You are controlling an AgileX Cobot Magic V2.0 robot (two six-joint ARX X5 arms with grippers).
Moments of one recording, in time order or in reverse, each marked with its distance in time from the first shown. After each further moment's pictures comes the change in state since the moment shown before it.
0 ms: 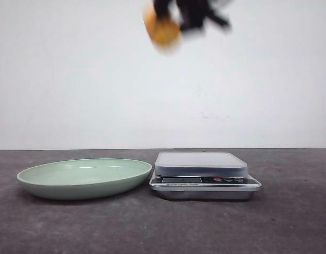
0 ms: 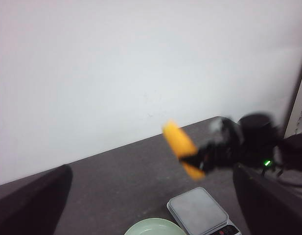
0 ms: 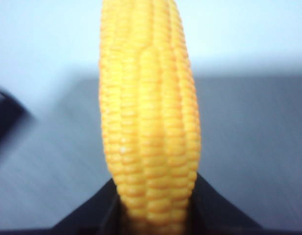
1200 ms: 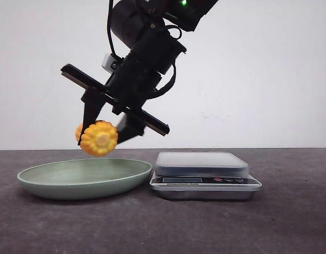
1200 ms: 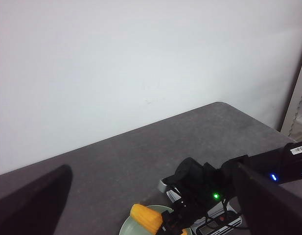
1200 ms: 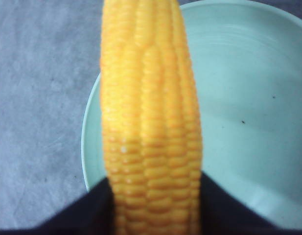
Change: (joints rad) left arm -0.011 -0.001 -0.058 0.000 0.002 0.005; right arm 0.068 0.486 0.134 -0.300 -0.340 0.258
